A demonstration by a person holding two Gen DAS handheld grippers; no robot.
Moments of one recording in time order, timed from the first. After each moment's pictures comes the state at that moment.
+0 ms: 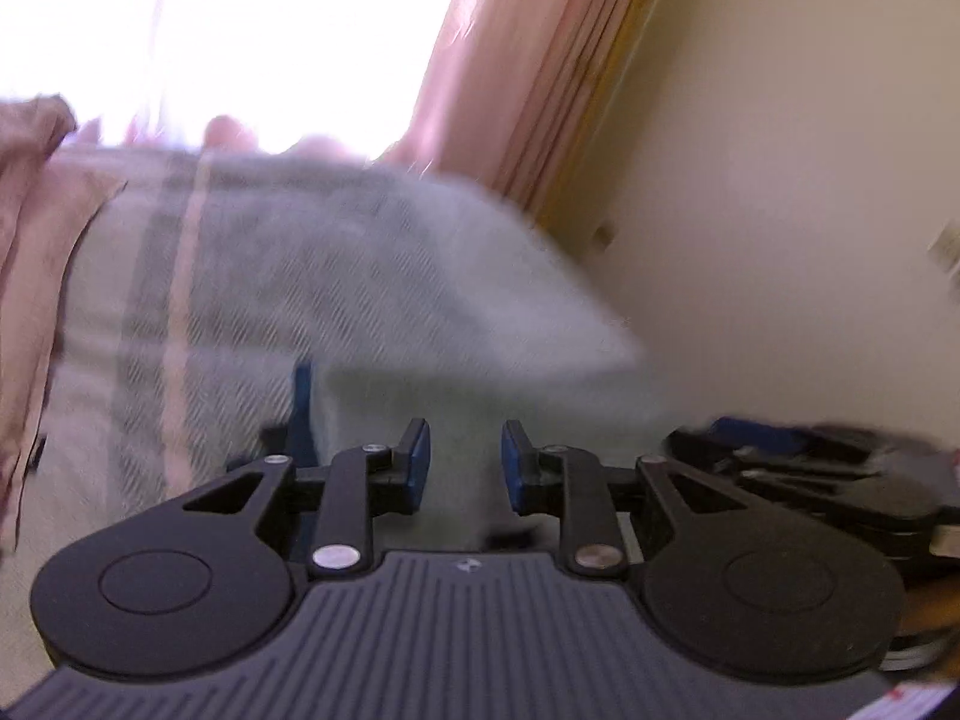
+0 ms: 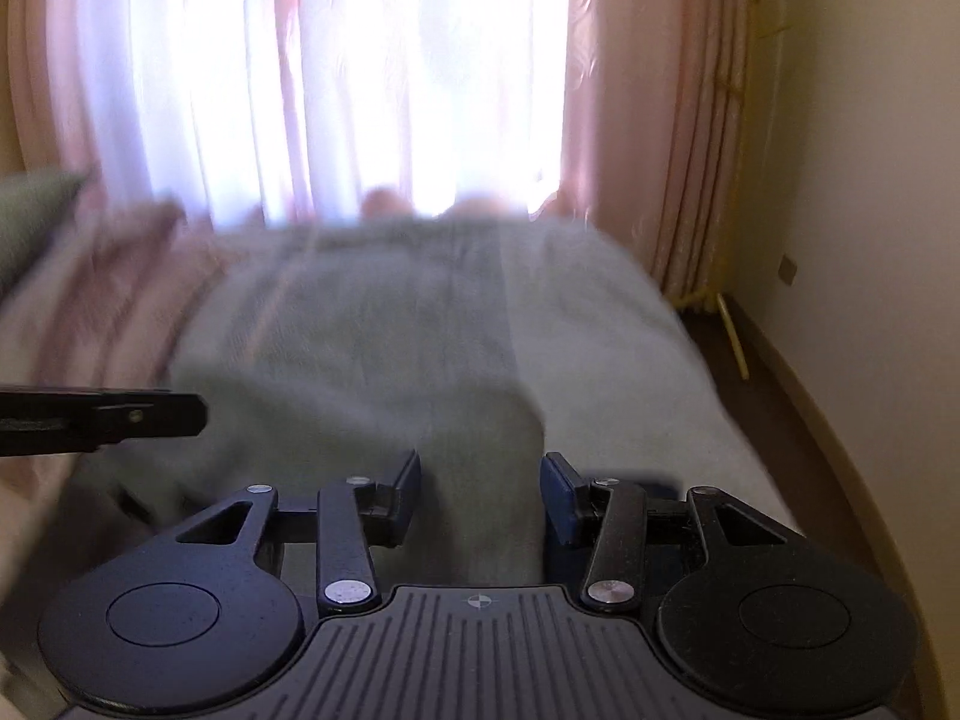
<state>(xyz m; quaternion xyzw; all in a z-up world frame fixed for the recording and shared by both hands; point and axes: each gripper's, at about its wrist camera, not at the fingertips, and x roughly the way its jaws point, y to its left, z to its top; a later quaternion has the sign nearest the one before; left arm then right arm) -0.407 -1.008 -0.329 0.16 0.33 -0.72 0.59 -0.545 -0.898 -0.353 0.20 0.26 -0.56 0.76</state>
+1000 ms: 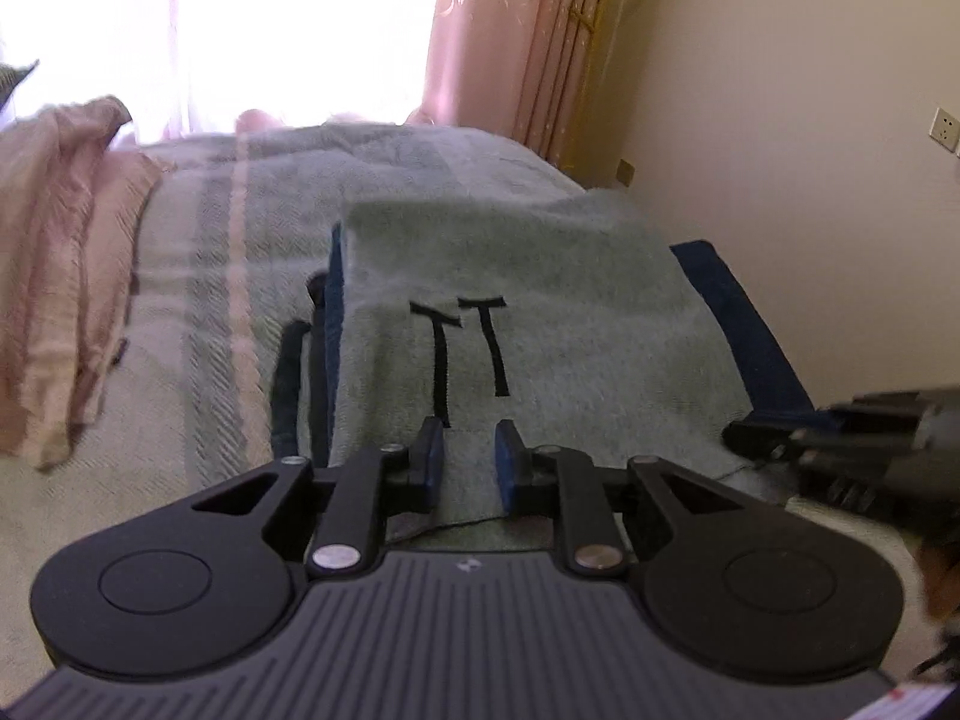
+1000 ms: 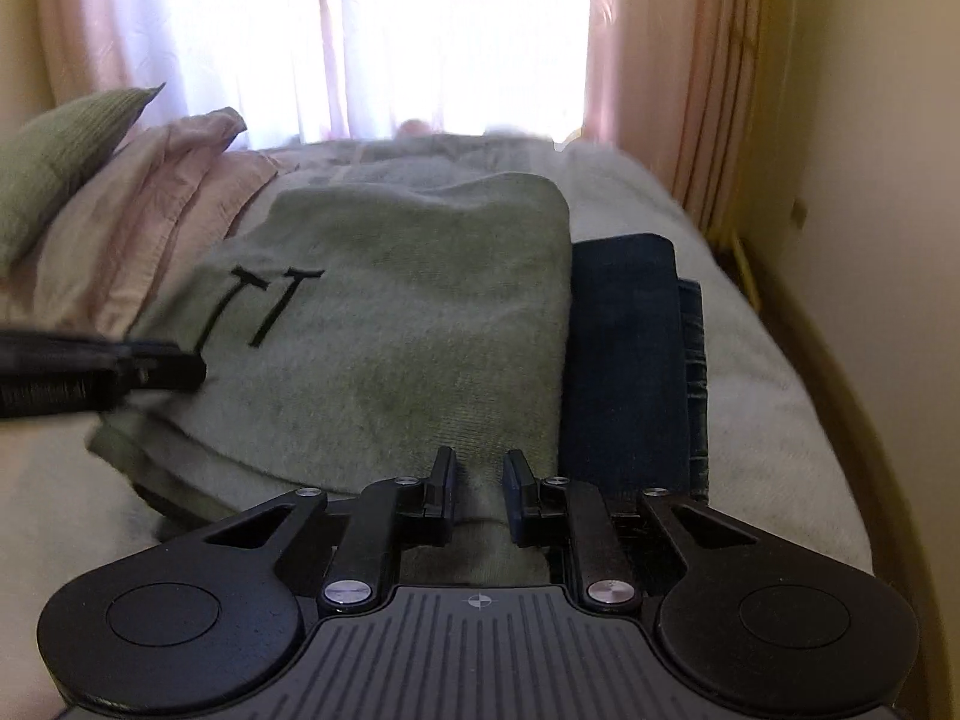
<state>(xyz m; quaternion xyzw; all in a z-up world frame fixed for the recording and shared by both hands) -0.436 -0.875 -0.328 0.21 0.28 -0.71 0.61 -0.569 -0.785 -0.345 0.26 0.29 -0.53 0.76</state>
